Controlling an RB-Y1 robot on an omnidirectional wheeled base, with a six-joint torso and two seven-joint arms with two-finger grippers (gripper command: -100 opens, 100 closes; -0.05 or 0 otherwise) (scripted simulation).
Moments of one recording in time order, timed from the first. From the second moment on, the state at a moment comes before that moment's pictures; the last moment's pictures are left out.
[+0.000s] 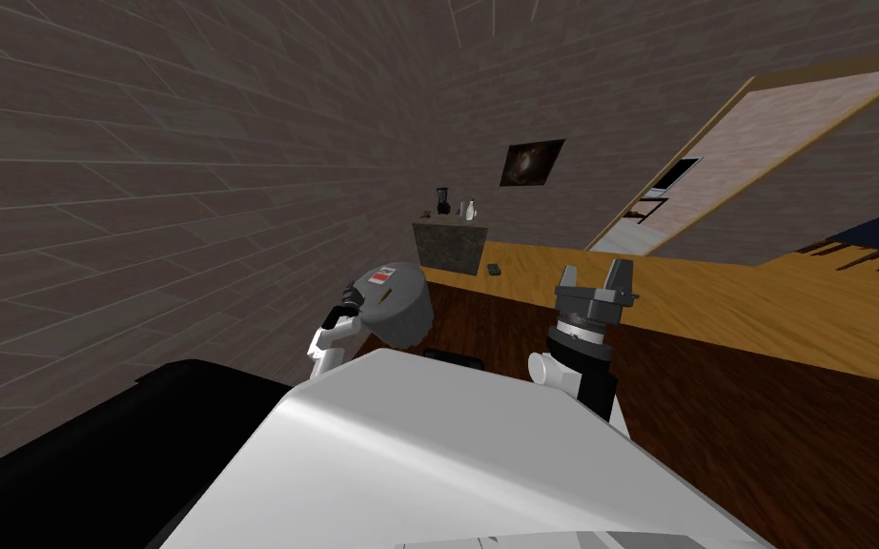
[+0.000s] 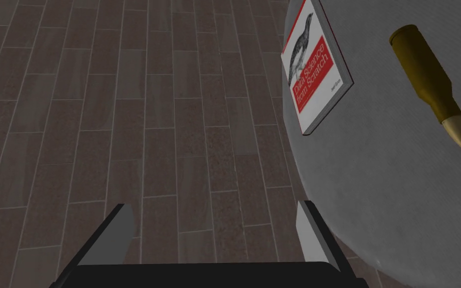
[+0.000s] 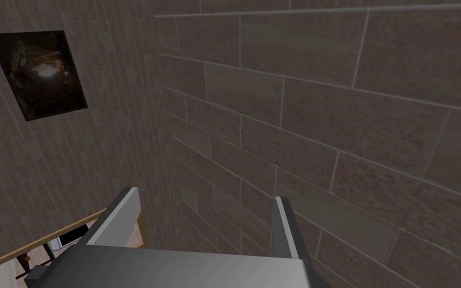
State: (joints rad) left arm 0.27 0.26 0.50 -1.67 0.30 0.20 0.10; right arm 0.50 0.01 0.00 -2.29 -0.05 -0.50 -0.07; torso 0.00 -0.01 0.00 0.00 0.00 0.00
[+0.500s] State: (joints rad) left arm 0.24 0.29 0.57 -1.56 0.34 0.34 0.12; right arm 0.50 0.01 0.00 -2.29 -0.05 -0.50 -0.07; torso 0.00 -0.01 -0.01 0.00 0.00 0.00
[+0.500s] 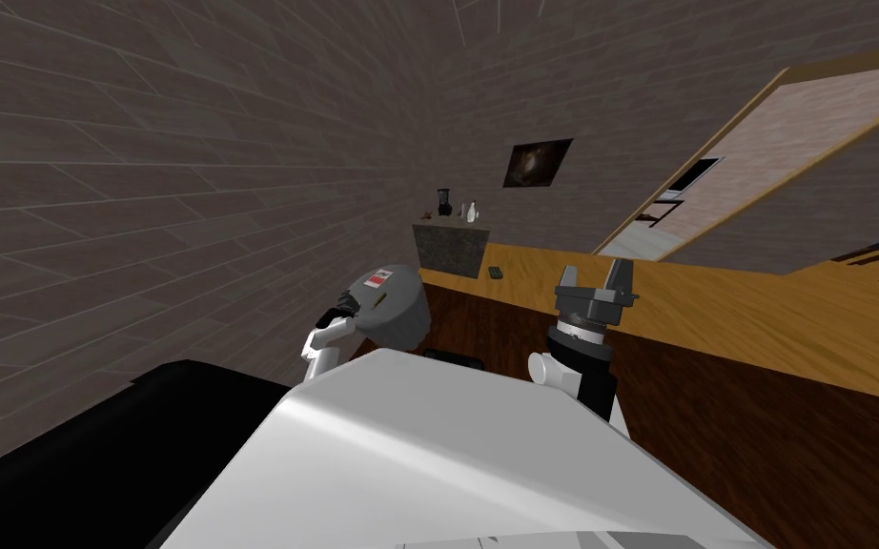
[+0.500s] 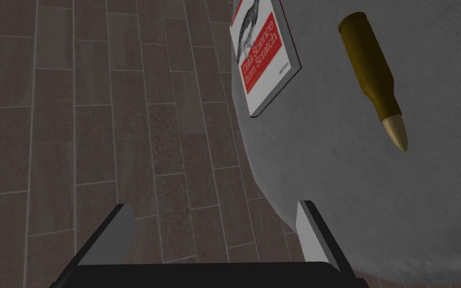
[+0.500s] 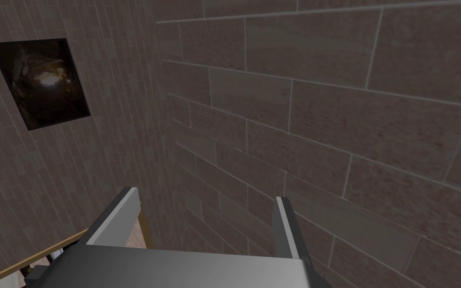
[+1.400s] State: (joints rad) left arm 0.23 0.34 0.66 -1.41 0.38 0.55 0.17; right arm 0.50 0.01 0.00 -2.29 -0.05 -0.50 -0.07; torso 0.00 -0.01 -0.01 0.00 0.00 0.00
